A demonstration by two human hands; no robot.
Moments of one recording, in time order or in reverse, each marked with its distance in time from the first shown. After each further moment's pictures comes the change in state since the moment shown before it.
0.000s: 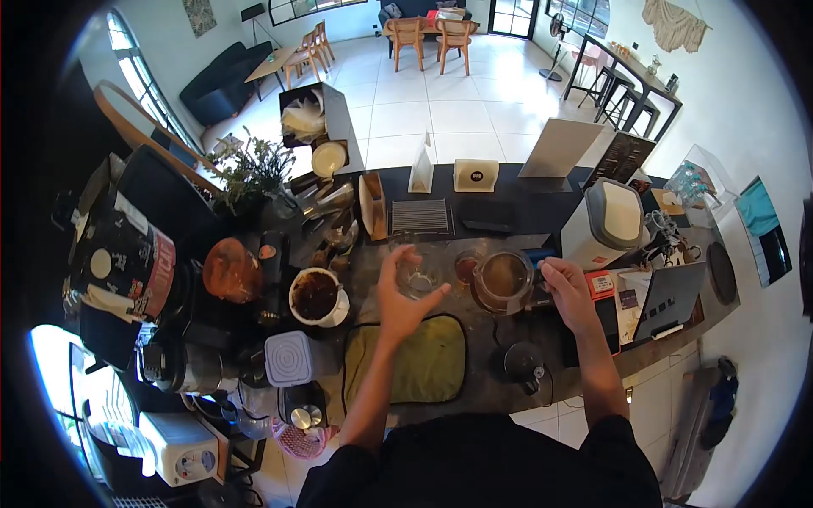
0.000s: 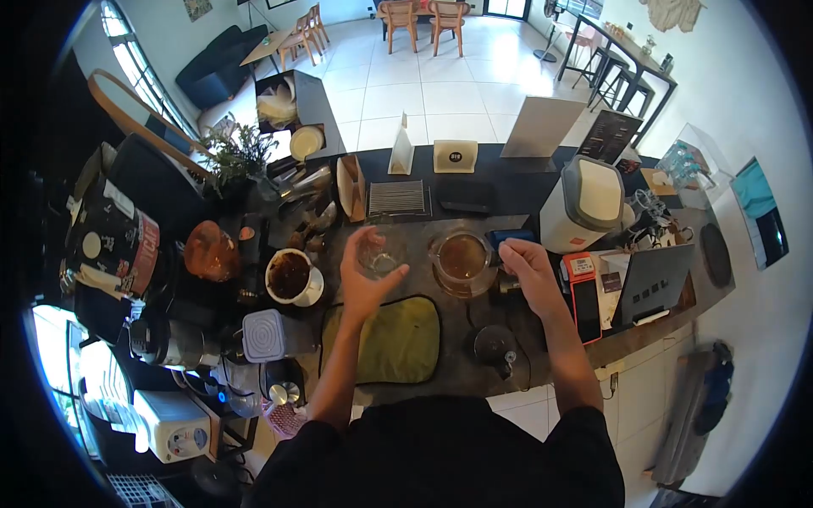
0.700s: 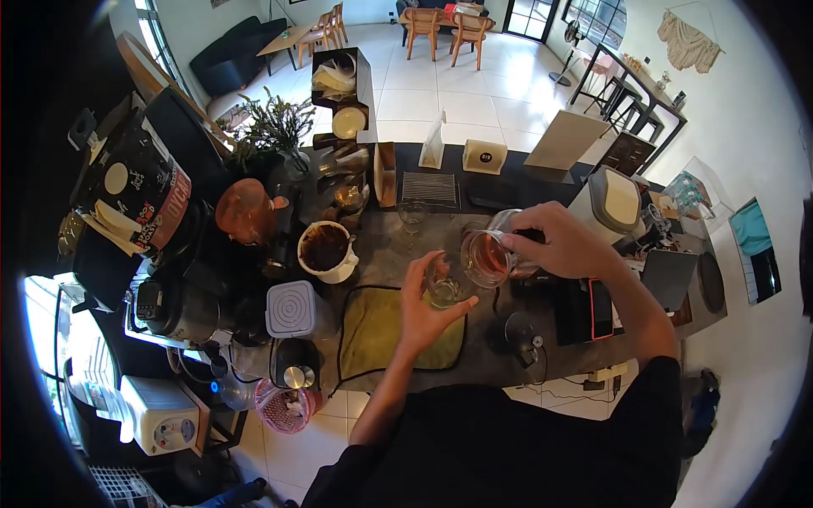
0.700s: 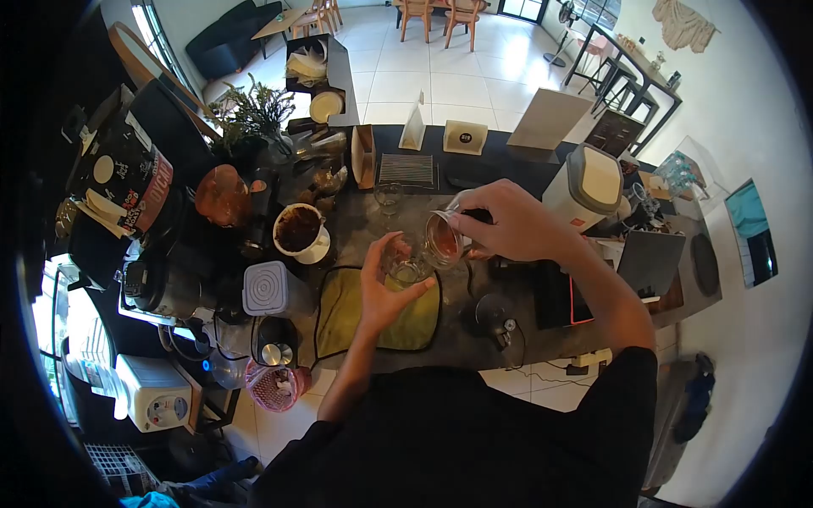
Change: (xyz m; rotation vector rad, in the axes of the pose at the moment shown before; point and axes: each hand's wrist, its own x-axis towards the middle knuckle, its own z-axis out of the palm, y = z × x) left_hand -0.081 0.047 0.001 -0.145 -0.015 -0.067; right_hand 0.025 -0.143 0.095 -0.987 -0.511 -0.135
